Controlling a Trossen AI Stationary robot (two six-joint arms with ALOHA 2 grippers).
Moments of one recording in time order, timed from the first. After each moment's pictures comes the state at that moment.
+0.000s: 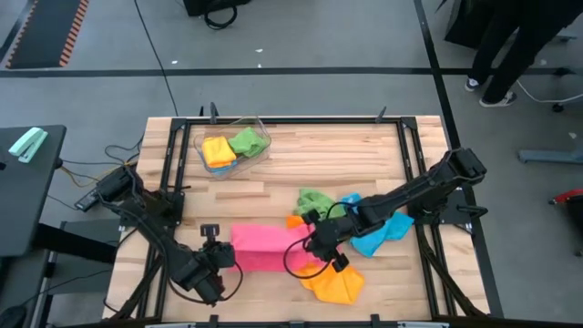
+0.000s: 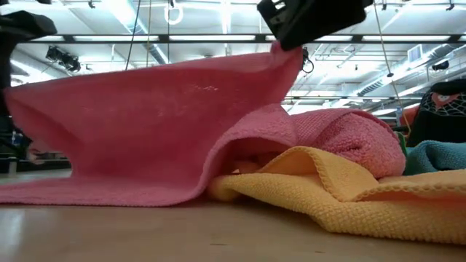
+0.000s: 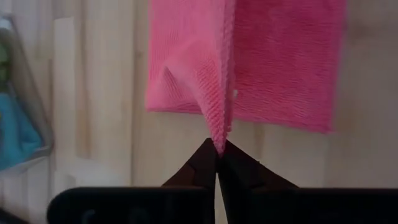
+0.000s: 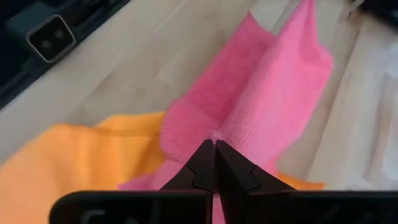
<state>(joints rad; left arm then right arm) -0.85 1.69 1.13 -1.09 -0.48 -0.88 0.38 1.66 1.17 -0.32 0.03 -0.25</state>
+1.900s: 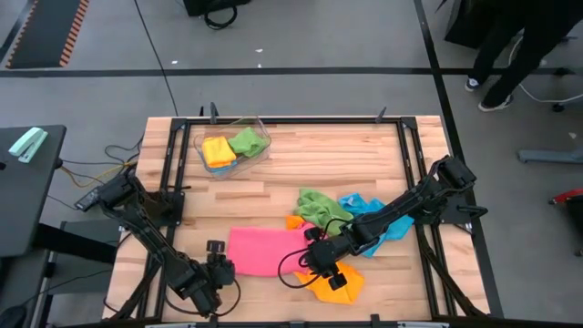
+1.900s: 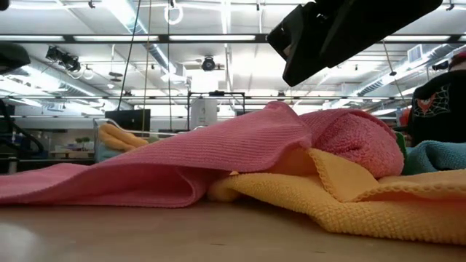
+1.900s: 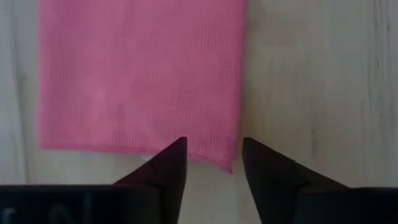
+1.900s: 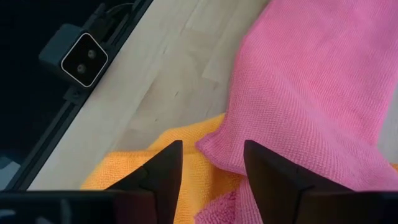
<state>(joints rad) -0.94 1.75 1.04 -0.76 -0.41 -0.79 0.47 1.79 1.17 -0.25 0.00 0.06</state>
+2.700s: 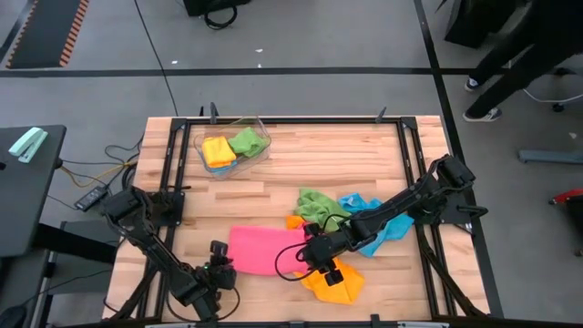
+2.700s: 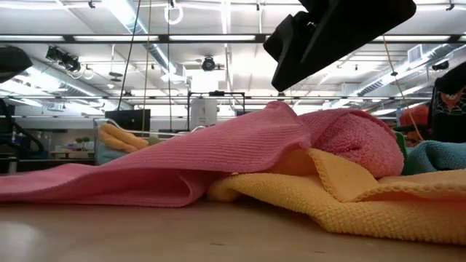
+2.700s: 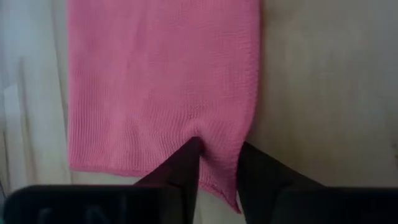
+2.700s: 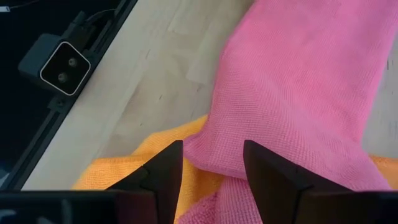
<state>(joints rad) -0.97 1.88 1.04 -0.77 -0.60 -0.73 0.44 1.79 1.17 -0.25 0.00 0.09</state>
